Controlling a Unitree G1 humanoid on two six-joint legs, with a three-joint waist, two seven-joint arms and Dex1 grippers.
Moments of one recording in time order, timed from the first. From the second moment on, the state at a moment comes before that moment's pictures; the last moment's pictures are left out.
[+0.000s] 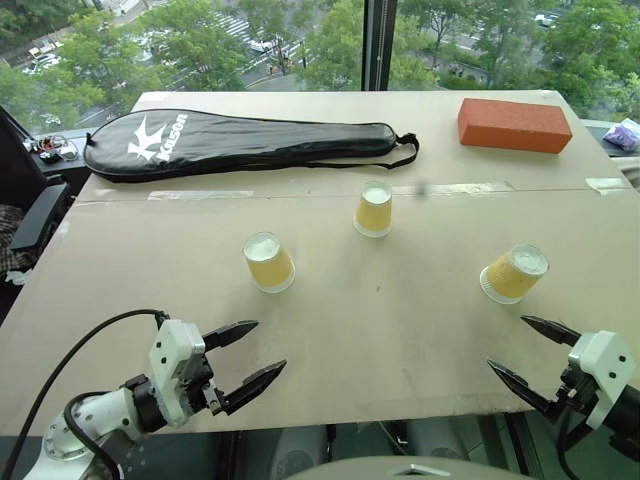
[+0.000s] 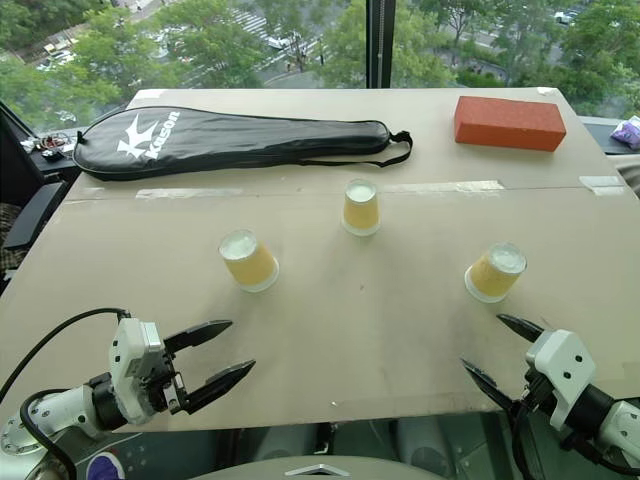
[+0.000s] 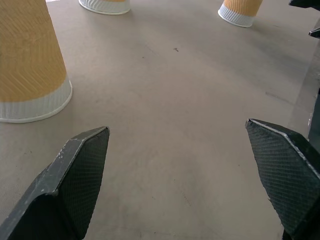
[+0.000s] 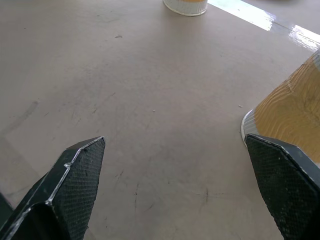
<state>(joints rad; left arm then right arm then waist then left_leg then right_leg) 0.57 0.62 0.35 -0.56 -0.58 0.27 -0.99 0.67 -0.56 -0.39 -0.65 0.36 0.15 0.84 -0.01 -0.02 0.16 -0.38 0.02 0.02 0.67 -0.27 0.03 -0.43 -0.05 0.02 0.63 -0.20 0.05</state>
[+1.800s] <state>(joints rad) -0.31 0.40 -0.17 -0.12 -0.35 0.32 -0.85 0.38 -0.61 -0.15 -0.83 0.47 0.29 0.67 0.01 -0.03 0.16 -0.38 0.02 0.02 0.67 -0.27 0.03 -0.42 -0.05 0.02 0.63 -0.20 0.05</state>
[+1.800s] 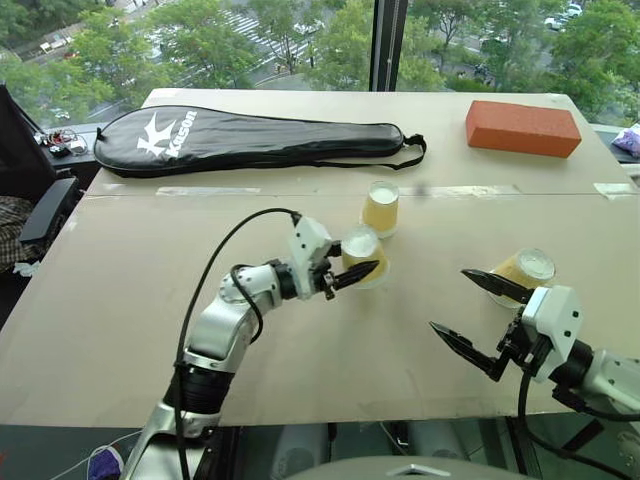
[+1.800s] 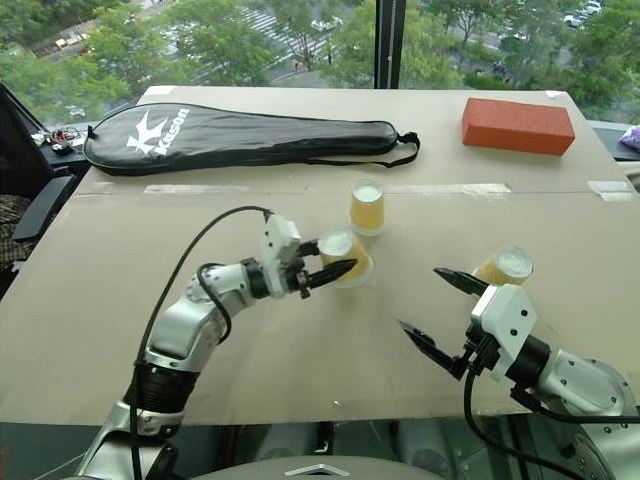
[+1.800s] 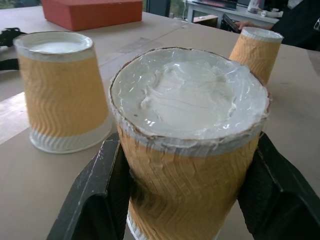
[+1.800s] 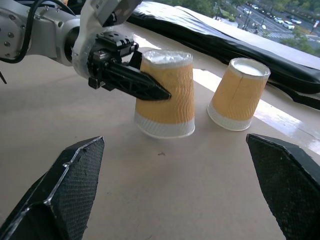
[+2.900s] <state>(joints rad) 0.20 0.64 0.31 -0.56 -0.71 0.45 -0.88 -0.42 -0.33 0.14 -0.26 0.29 0.53 0.44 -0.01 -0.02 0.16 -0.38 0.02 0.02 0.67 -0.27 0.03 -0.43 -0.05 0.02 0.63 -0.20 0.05</state>
